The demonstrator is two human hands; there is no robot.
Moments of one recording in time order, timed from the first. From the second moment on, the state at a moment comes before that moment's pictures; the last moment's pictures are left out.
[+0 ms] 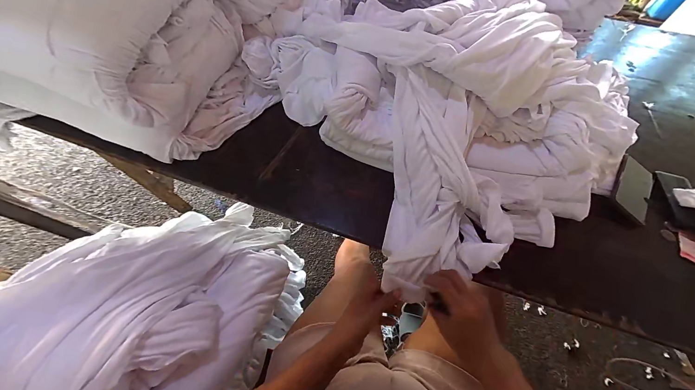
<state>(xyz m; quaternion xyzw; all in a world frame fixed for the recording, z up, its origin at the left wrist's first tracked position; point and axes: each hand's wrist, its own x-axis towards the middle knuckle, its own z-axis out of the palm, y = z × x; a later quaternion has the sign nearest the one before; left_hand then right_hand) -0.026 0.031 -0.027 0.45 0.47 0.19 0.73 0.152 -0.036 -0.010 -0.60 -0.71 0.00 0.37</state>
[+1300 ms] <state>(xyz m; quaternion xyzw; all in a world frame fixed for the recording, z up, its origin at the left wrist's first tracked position) -0.028 0.042 0.007 0.49 0.30 0.49 0.65 0.152 -0.046 0.032 -0.49 -0.37 0.51 0.60</state>
